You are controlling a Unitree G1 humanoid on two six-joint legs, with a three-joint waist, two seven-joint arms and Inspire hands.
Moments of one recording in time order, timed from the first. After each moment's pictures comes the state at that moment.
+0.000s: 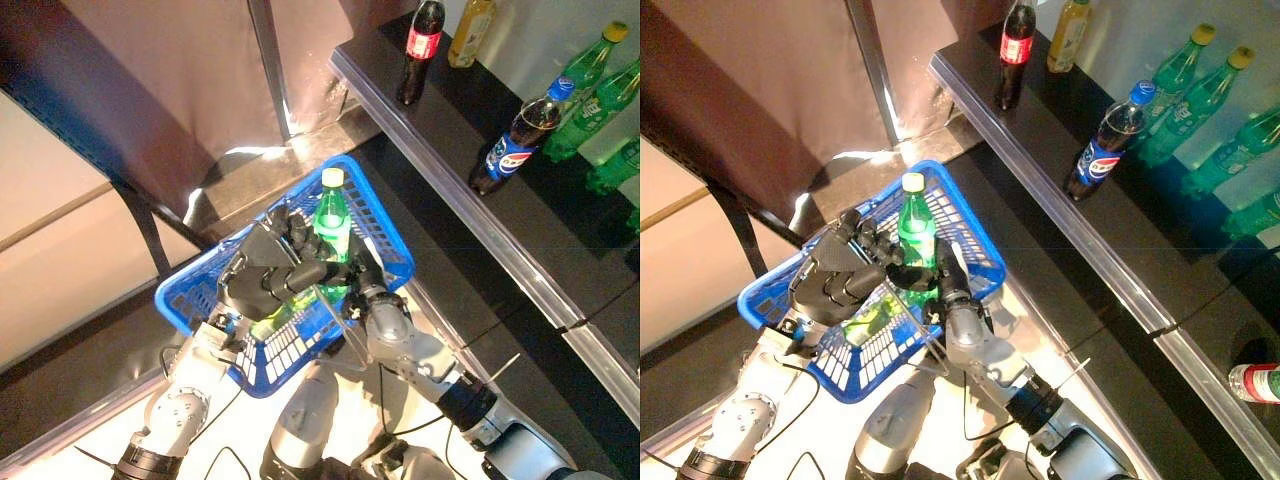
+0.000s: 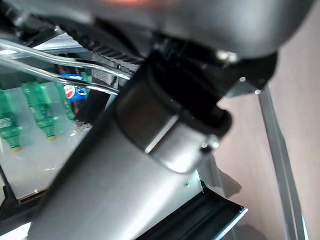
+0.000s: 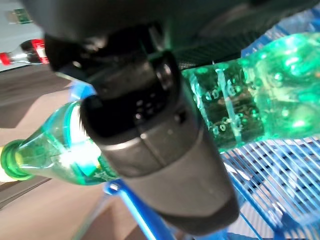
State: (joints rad) left arm -0.03 0.46 -0.17 -0.25 -1.27 0.03 -0.43; right arm -0.49 -0.23 0.65 0.14 0.58 0.21 -0.55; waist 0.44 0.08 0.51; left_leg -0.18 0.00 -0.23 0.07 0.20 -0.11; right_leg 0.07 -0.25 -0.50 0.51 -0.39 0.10
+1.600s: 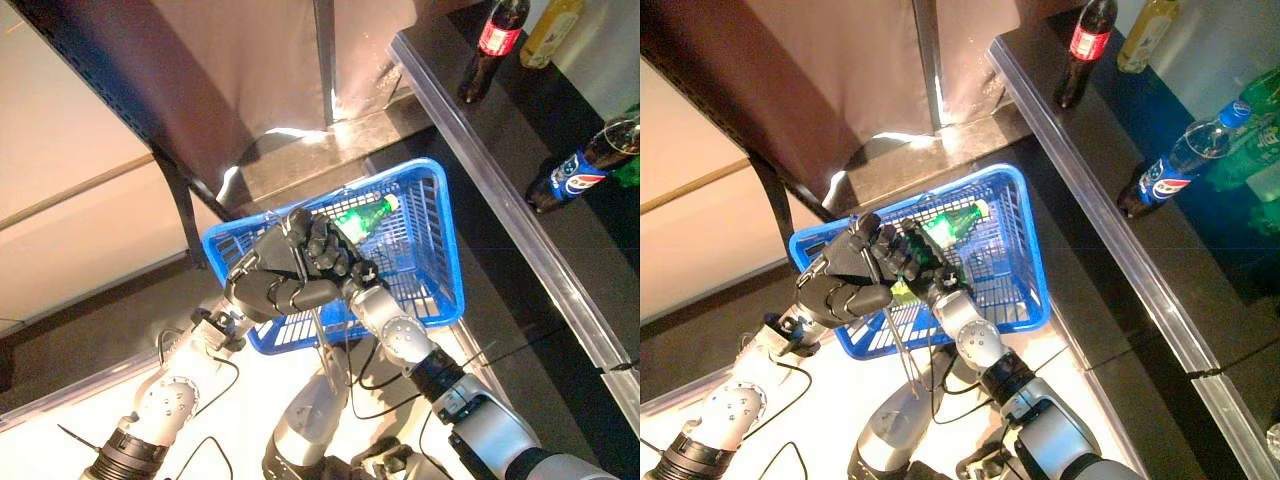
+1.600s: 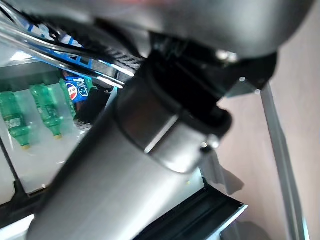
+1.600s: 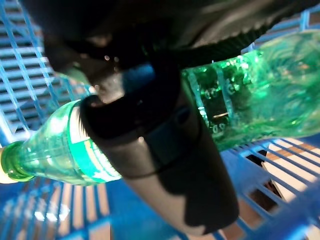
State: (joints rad) left arm -0.09 0.58 -0.22 -0.25 -1.35 0.06 -0.55; right arm -0.62 -0.08 0.52 0.49 1.71 -0.07 -0.34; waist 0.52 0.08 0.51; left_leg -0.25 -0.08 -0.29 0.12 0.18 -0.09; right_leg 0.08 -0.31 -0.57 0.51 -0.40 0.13
